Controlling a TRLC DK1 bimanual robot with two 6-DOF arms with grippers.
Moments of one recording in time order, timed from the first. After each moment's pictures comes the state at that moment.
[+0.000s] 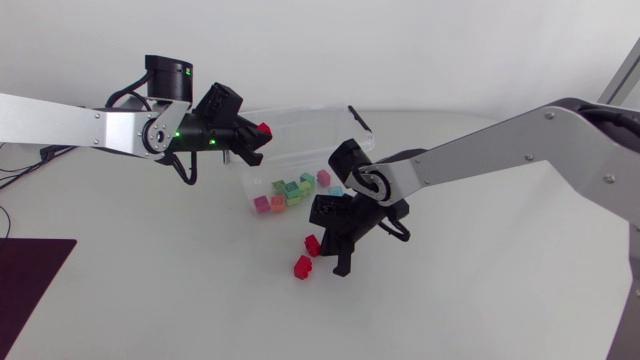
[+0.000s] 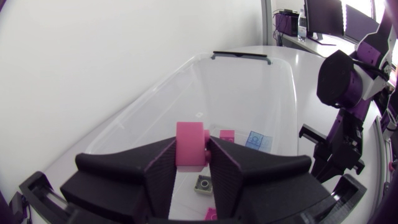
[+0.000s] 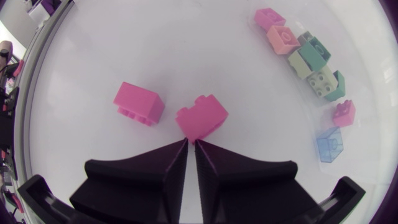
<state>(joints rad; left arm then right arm) -0.22 1.85 1.20 0.13 0.43 0.44 0.57 2.05 1.21 -0.40 -0.33 -0.79</state>
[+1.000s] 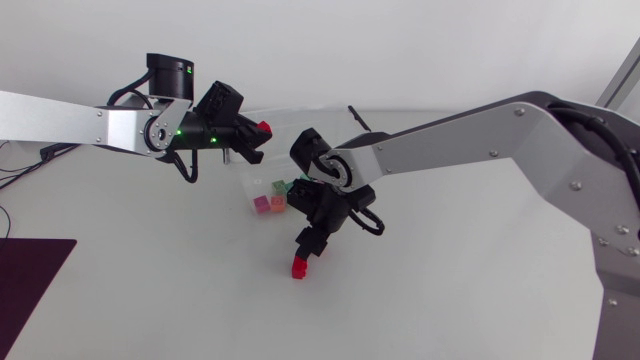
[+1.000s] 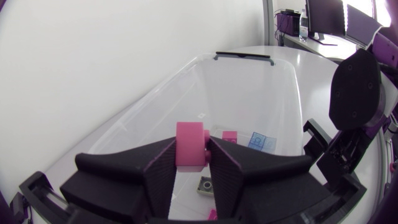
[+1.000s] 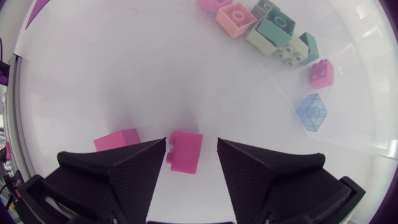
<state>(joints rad) -0.22 1.86 1.21 0.13 0.42 0.44 0.69 2.12 1.42 -0.59 -0.05 -0.34</state>
